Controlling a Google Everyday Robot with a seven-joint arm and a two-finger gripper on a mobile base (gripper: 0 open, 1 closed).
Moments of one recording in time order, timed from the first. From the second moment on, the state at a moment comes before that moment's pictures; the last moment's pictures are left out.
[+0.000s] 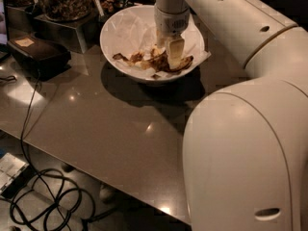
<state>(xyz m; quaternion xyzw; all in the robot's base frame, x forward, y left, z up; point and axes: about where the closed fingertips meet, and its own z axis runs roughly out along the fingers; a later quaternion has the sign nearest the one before) 0.695 -0.062 0.885 -0.82 0.57 -0.07 0.06</state>
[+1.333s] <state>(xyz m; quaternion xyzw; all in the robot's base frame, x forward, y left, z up) 0.689 -0.063 0.869 -0.82 0.57 -0.06 0.05</state>
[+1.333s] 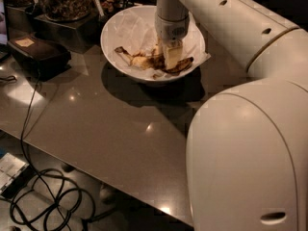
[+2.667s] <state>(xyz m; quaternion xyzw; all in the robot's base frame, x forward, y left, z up) 0.680 -0.067 0.906 -0.79 0.60 -0.08 0.09</state>
